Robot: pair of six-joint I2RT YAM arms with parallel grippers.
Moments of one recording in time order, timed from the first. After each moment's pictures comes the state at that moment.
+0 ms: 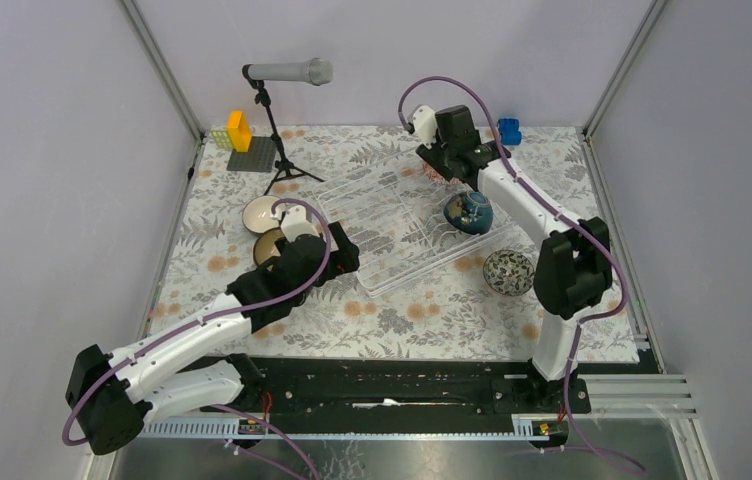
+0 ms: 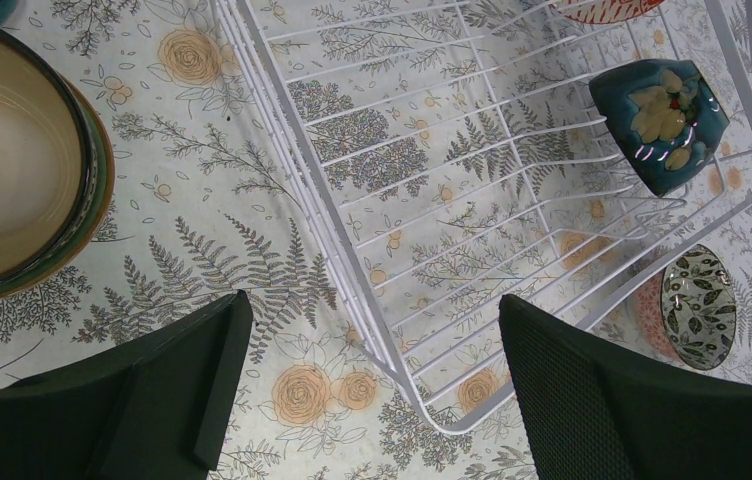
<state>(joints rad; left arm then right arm) -0.82 0.98 0.71 -0.31 -0.49 -0.83 0.45 1.88 1.68 -0.49 0.23 -0.56</state>
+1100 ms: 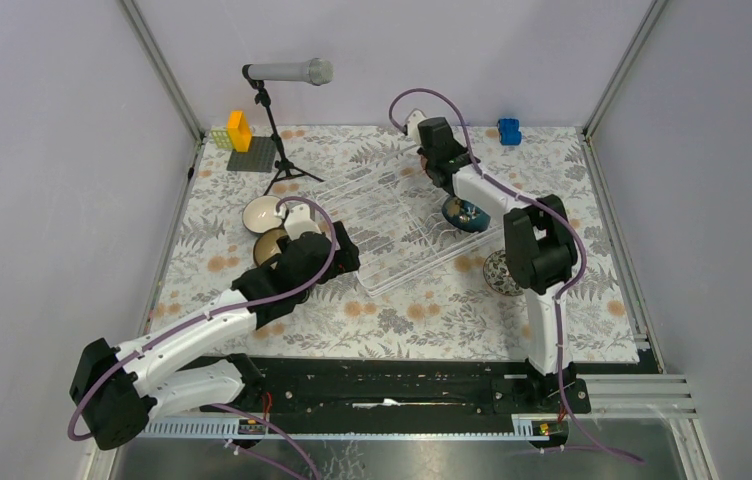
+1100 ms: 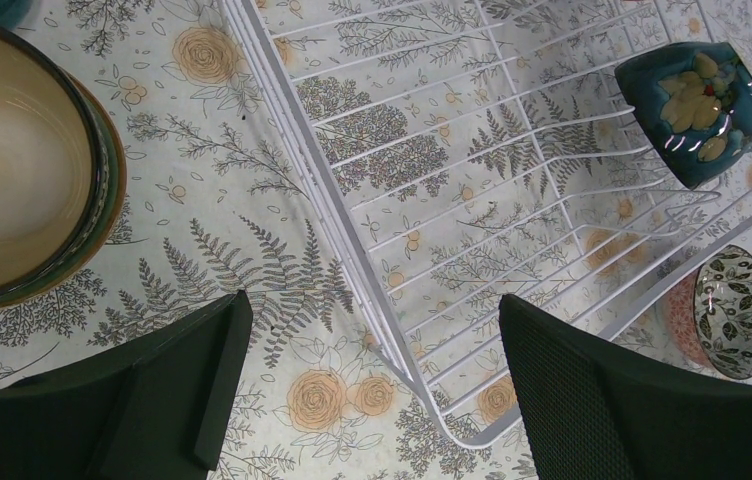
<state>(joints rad) -0.81 1.02 0.72 -0.30 -0.49 -0.81 0.45 2.14 1.72 -0.16 0.56 -0.66</state>
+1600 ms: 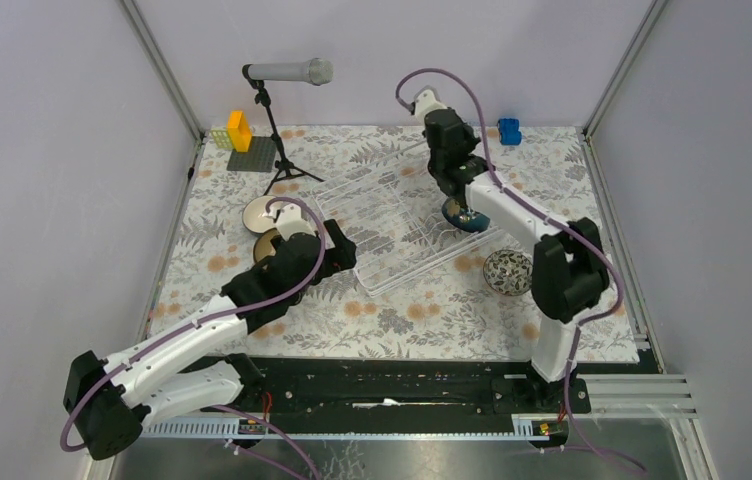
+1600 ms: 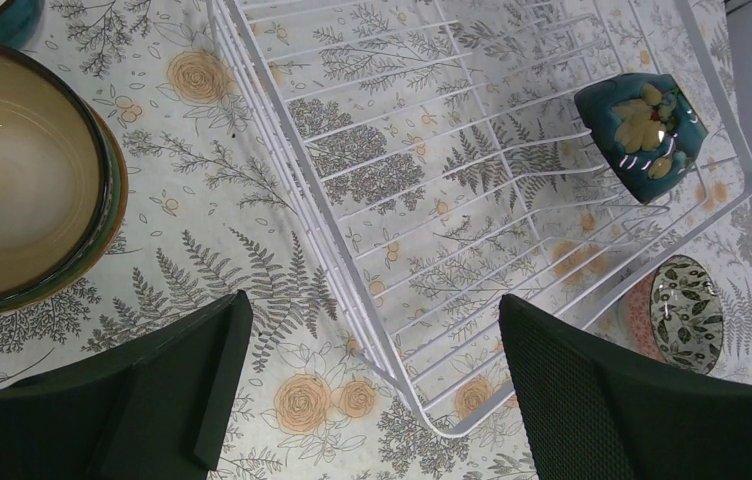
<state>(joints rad) -0.80 0.96 0.72 -0.31 -0.49 -0.81 0.52 1.90 1.56 -0.01 0.74 -0.64</state>
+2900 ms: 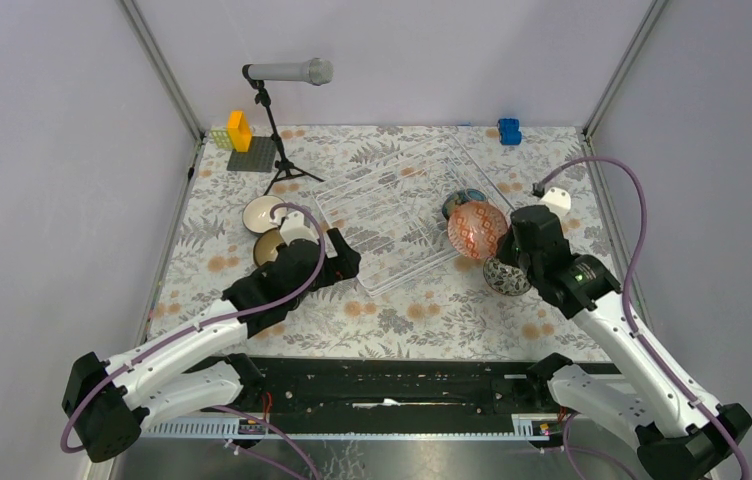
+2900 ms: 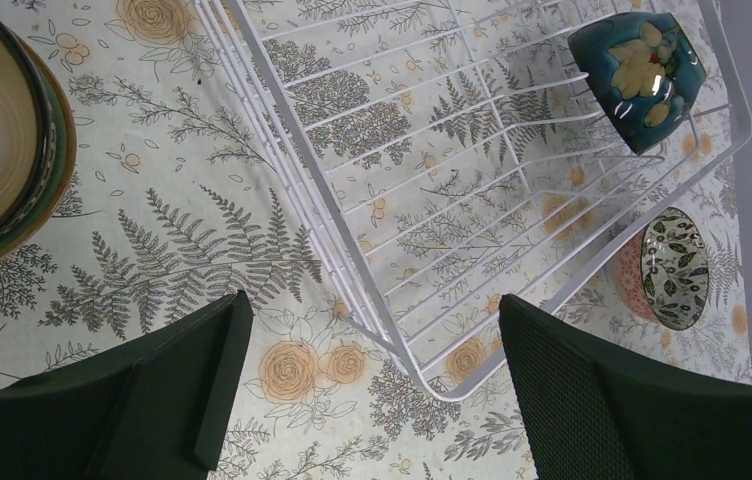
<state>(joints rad) -0.80 0.94 0.66 -0.28 -0.39 -0.84 0.52 0.90 0.96 -0.70 0.42 0.62</state>
